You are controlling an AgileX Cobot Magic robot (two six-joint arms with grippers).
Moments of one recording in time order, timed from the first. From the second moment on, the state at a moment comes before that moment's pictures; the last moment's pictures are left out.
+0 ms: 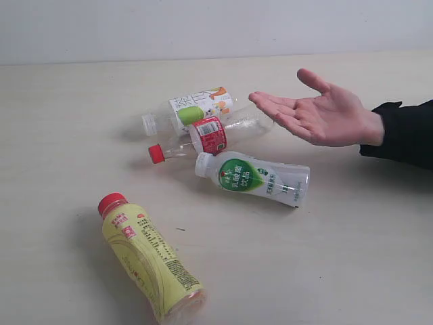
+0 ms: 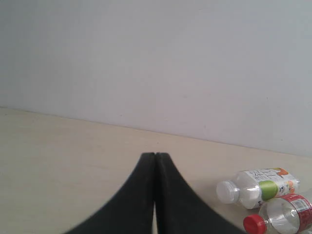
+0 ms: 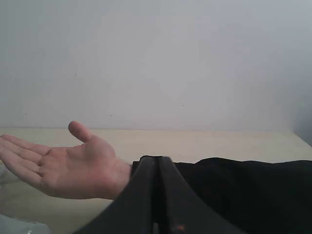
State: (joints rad) left arm 0.07 0.00 0.00 0.10 0.08 -0.30; right arm 0.02 0.00 0.00 0.12 0.11 -0.14
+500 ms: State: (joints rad) left arm 0.07 0.00 0.00 0.10 0.08 -0.30; right arm 0.02 0.00 0.00 0.16 0.03 -0.11
